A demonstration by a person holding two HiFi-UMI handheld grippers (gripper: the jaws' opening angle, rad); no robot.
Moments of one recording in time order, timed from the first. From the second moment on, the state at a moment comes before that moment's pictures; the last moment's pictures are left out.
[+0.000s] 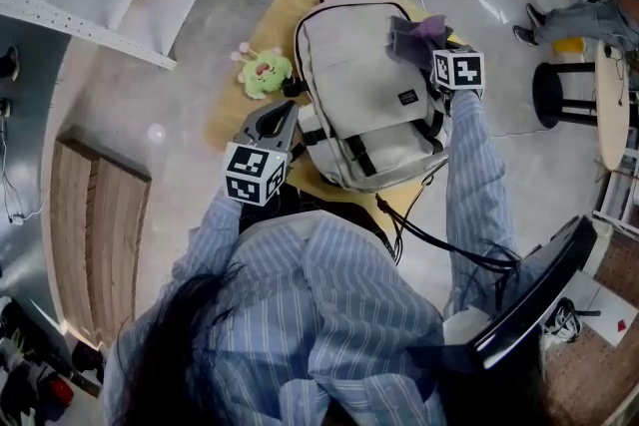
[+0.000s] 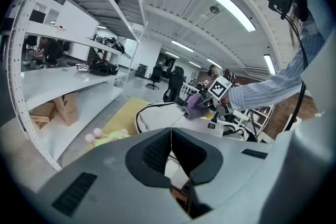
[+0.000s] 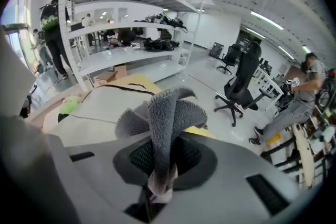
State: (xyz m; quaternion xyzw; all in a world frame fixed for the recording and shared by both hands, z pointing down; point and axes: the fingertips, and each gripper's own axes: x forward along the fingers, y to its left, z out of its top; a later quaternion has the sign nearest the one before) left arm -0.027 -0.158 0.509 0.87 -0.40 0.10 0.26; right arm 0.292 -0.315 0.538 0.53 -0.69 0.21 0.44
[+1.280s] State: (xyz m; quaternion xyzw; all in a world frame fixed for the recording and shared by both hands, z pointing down) left arm -0.041 -0.168 0.523 0.87 -0.40 0.11 0.27; right arm -0.009 -0.319 0.511 0.31 -0.87 0.16 0.35
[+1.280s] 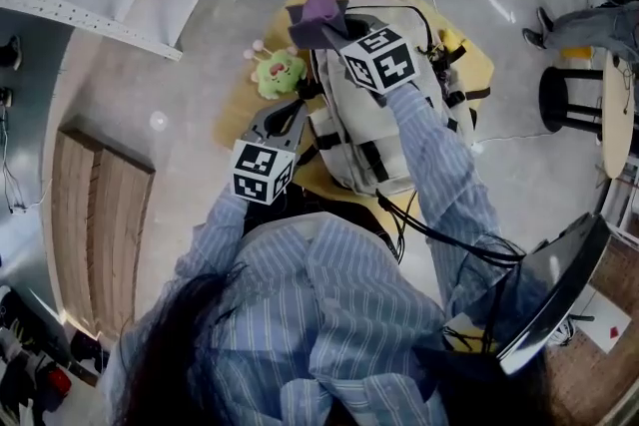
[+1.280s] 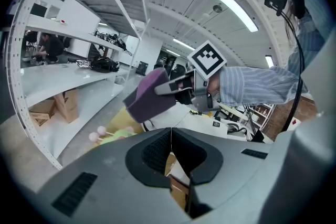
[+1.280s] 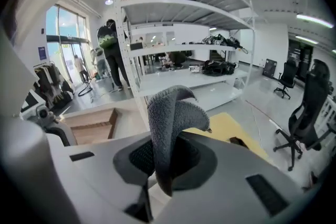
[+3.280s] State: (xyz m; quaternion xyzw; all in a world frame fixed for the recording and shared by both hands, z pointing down) left arm -0.035 -0.144 0.502 0.87 -0.41 0.09 0.26; right arm 0.221 -0.249 0.429 0.57 -0.77 0.18 0.24
